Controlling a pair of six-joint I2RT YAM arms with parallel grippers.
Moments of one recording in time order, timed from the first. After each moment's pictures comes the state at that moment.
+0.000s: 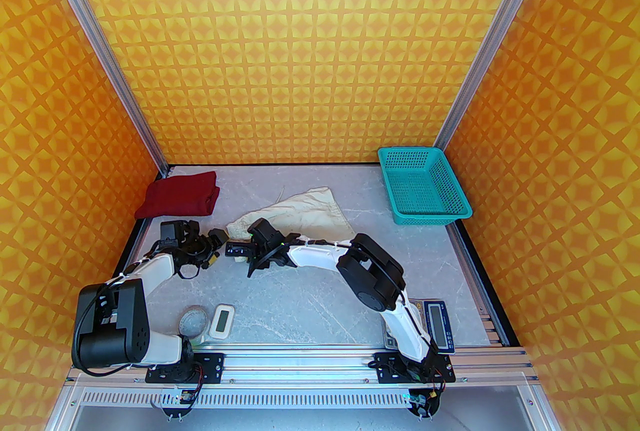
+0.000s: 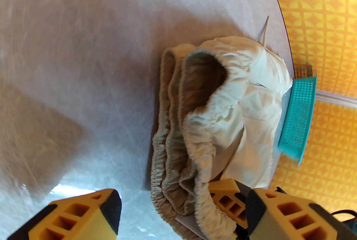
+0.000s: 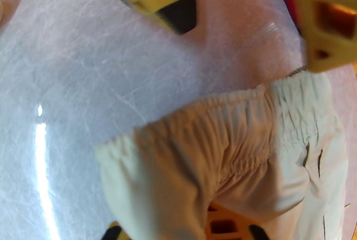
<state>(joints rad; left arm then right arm) 0.14 1.43 0.62 -0.12 0.65 -0.77 0.92 2.16 1.48 -0.11 -0.14 -0.67</state>
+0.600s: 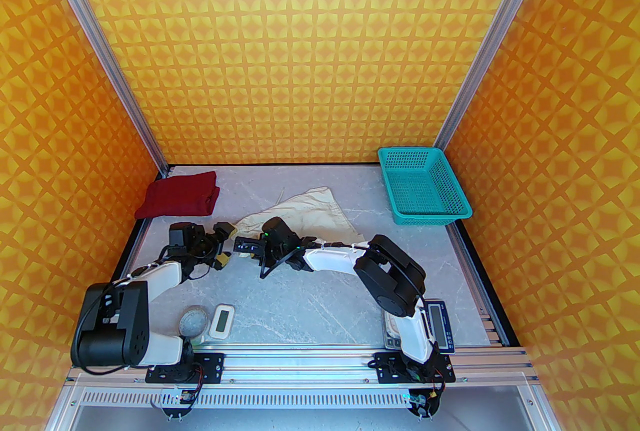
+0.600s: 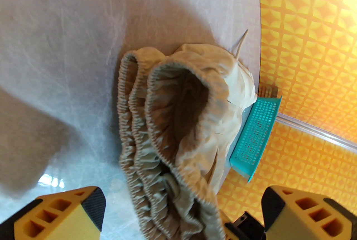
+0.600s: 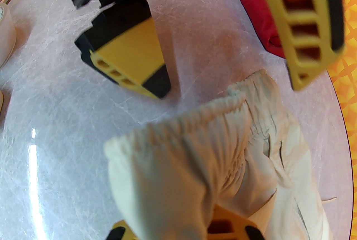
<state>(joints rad) 0.03 1.46 0.54 0.19 0.64 -1.21 0.89 2.04 1.29 0.09 -0.19 -0.64</state>
